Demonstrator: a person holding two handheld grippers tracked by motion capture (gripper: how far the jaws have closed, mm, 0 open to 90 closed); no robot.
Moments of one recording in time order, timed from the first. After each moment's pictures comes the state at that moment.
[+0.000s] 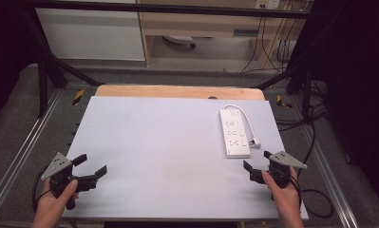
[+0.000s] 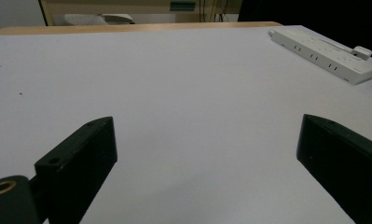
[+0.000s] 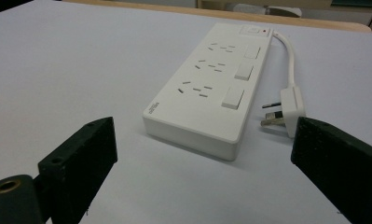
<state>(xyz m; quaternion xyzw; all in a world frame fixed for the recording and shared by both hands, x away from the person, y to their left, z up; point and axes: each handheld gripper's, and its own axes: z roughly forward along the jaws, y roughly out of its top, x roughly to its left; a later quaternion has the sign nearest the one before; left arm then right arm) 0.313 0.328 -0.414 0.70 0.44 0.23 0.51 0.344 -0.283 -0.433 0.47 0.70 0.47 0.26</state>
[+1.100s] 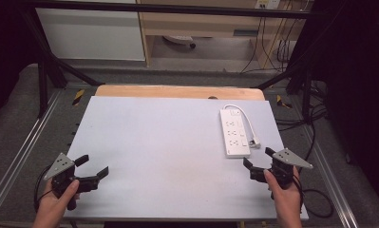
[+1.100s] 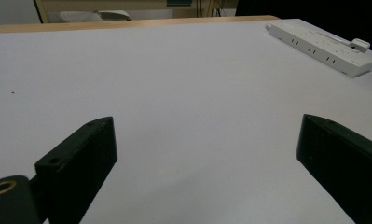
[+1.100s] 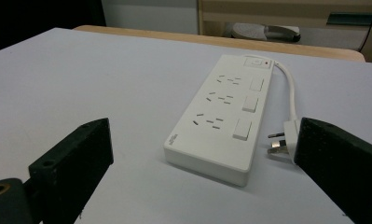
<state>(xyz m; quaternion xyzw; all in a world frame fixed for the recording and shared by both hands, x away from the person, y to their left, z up) 0.313 0.324 -0.415 0.71 0.44 0.22 0.51 0.333 -0.275 -0.403 0.46 0.69 0.49 0.27</state>
